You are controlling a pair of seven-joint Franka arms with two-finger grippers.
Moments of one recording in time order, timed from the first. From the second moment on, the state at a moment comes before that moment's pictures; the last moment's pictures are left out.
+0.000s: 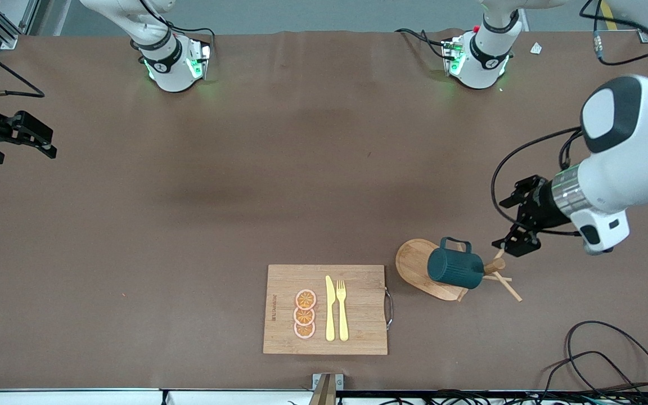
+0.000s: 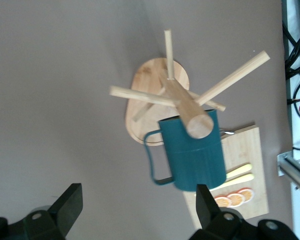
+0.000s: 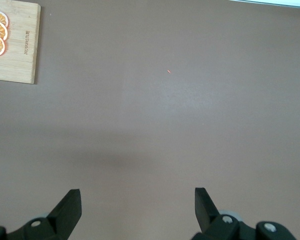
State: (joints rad) left arm -0.05 0.38 -0.16 -1.44 -0.23 1.87 -1.38; right arm -0.07 -0.05 0.06 -1.63 0.00 1.66 -0.13
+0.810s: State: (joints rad) left arm -0.09 0.56 -0.16 -1.41 -0.27 2.13 -1.47; right arm -0.07 -0.05 0.05 -1.63 0.00 1.66 -0.13
